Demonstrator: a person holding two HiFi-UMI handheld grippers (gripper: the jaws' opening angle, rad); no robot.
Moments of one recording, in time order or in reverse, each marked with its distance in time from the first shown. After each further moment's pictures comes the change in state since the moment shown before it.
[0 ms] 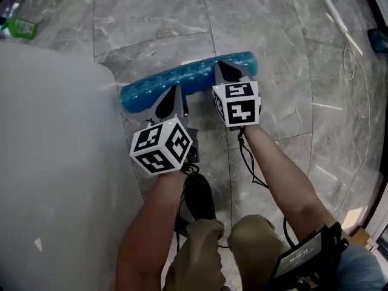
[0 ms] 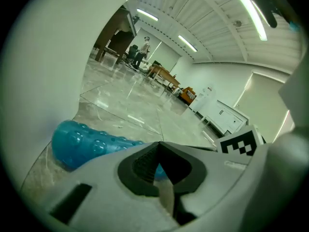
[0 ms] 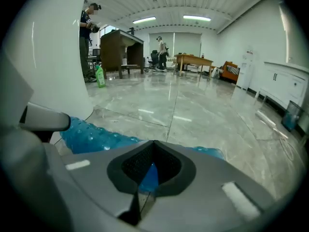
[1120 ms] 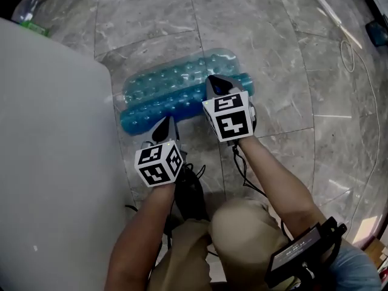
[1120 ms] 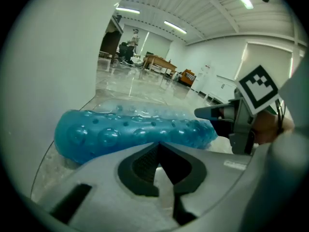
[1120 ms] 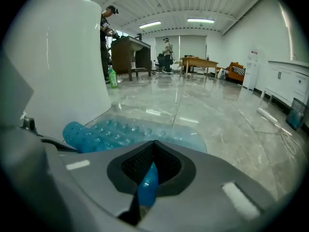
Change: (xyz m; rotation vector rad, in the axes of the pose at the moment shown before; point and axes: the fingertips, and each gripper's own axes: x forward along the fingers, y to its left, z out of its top) left arm -0.052 0.019 -0.126 0.201 0.122 0.115; right arm -0.068 0.015 -0.051 -0.020 -0.038 0.088
